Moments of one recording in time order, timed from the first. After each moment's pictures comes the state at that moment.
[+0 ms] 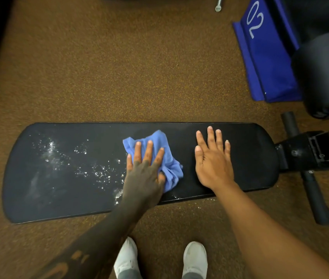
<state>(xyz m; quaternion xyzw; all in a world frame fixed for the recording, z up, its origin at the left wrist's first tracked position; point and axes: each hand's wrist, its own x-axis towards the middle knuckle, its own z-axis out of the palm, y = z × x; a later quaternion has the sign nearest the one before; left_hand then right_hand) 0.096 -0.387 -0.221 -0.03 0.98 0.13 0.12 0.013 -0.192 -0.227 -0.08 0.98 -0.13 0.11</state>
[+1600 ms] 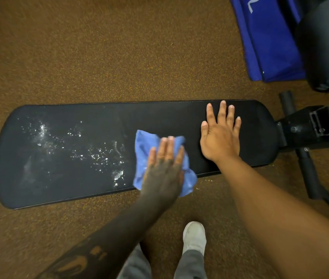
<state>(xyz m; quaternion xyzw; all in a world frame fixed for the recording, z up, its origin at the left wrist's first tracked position) 0.126 -0.337 -0.228 0.07 0.99 0.06 0.10 0.003 -0.184 -0.235 -0.03 0.99 -0.07 0.08</state>
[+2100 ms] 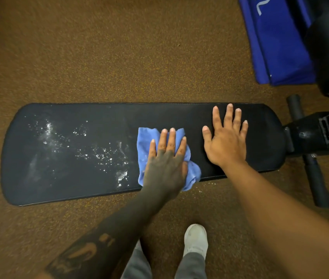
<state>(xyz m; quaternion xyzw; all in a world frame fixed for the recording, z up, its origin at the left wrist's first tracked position) 0.107 -0.342 -0.225 0.05 0.99 0.06 0.11 0.004 -0.181 -0.234 -0.04 0.99 -0.05 0.09</state>
